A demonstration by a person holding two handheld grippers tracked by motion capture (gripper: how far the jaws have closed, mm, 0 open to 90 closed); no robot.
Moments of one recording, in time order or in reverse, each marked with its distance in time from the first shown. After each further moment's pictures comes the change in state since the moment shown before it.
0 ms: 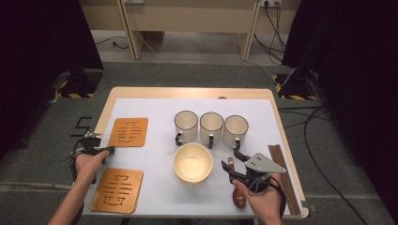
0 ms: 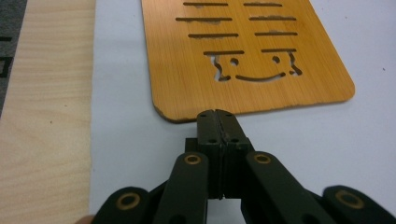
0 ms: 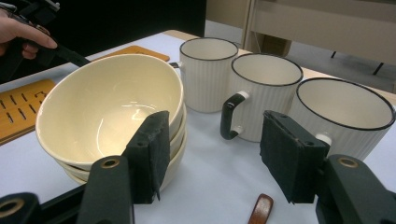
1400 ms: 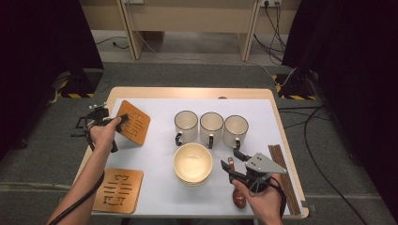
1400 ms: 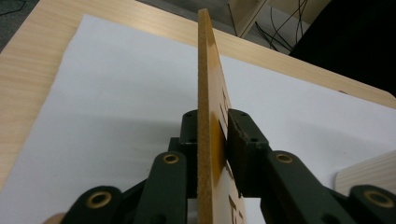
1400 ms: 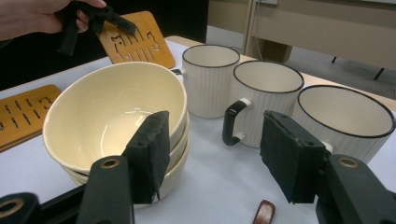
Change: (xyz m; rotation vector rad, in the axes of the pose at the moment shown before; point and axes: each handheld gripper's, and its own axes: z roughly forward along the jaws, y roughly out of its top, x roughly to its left) left arm -0.029 0.084 0.020 -0.225 -0.097 -0.230; right arm 0.002 0.003 -0.001 -0.020 0.005 -0.010
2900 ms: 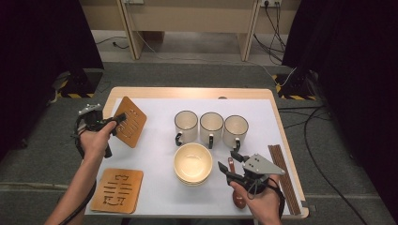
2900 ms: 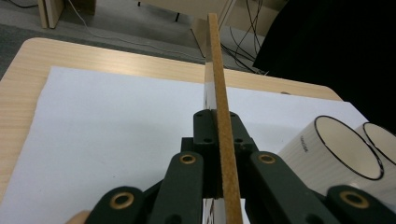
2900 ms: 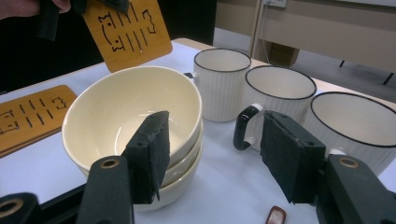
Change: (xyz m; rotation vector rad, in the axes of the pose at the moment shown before) left arm -0.032 0.003 -0.055 -0.101 -0.122 0.136; right arm 0.007 0.003 -0.001 -0.007 0.023 -0.007
